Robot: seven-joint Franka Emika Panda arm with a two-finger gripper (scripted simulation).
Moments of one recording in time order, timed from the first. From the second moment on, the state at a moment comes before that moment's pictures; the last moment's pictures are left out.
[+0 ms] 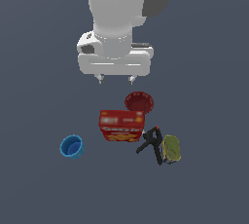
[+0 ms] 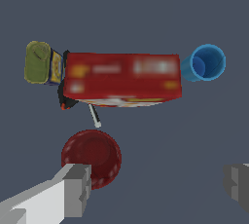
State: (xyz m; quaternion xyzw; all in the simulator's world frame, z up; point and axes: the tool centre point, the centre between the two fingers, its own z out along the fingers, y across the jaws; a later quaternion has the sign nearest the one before) arm -0.005 -0.028 0.318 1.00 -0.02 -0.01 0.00
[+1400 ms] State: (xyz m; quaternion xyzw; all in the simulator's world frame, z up) arm 0.042 -0.046 0.308 1.00 -0.08 -0.02 -0.01
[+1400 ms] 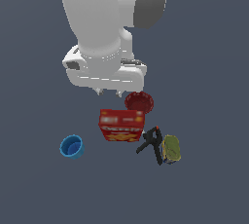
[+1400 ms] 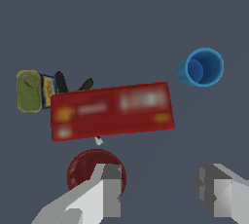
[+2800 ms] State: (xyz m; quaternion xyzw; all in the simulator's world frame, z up) arm 0.155 -0.161 0.186 0.94 -0.32 -0.10 -0.05
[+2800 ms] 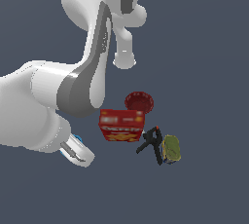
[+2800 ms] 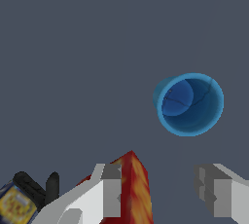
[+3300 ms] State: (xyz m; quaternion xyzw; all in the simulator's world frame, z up) arm 0.166 -0.194 0.131 0.92 -0.38 -0.12 -0.05
